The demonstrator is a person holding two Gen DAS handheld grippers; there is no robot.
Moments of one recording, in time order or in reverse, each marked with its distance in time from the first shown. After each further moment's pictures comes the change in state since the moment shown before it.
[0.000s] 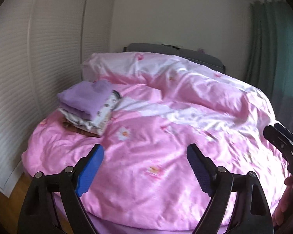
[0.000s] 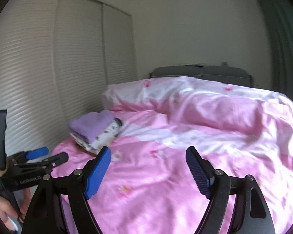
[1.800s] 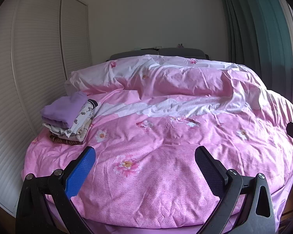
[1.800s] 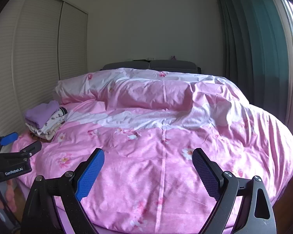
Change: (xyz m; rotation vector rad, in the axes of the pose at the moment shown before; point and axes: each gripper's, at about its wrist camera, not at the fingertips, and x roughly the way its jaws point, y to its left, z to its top) left arm 0.000 -0.098 -0.056 0.204 -0.070 0.022; right arm -0.075 -0.092 -0.064 0.068 0.031 -0.296
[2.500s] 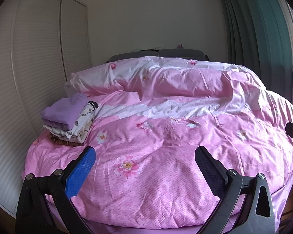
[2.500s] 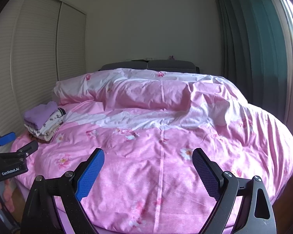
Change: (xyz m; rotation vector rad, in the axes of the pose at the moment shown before) left arm -0.002 0.000 0.001 0.001 -0.002 0.003; right arm 0.000 -0.002 0.000 0.000 -0.001 -0.003
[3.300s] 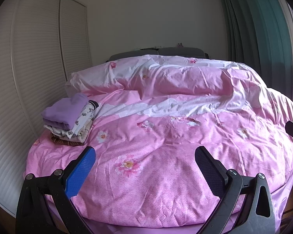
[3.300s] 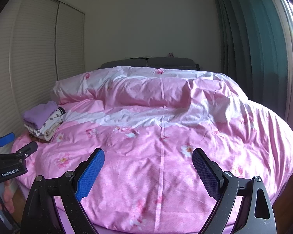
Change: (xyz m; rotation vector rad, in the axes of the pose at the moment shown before) left arm -0.001 0.000 0.002 0.007 0.005 0.002; right arm 0.000 -0.003 -0.003 0.008 0.009 0.000
